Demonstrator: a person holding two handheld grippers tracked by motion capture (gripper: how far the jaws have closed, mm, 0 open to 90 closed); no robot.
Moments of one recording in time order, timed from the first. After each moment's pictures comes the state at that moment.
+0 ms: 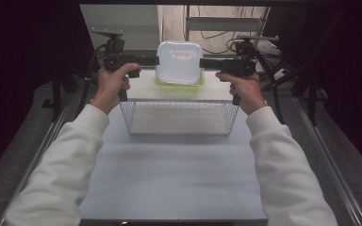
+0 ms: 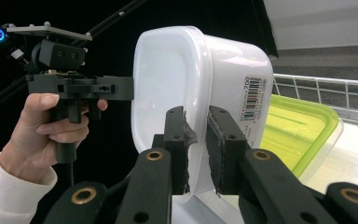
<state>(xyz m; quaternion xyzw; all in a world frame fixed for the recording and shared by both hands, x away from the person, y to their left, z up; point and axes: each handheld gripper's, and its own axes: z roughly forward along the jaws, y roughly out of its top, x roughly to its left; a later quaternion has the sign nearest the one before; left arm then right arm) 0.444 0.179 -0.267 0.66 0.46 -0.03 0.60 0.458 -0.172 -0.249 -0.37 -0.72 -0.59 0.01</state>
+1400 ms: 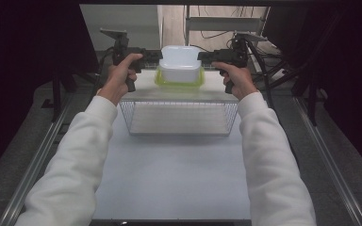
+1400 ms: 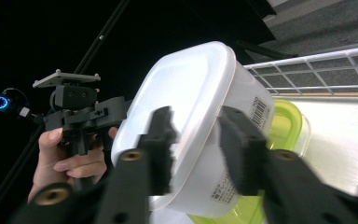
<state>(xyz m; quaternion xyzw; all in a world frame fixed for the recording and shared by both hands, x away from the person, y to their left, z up) 0.506 0.184 -0.298 0.59 0.52 -0.14 0.60 0.529 -0.171 -0.277 -0.50 -0.65 -0.56 0.13</state>
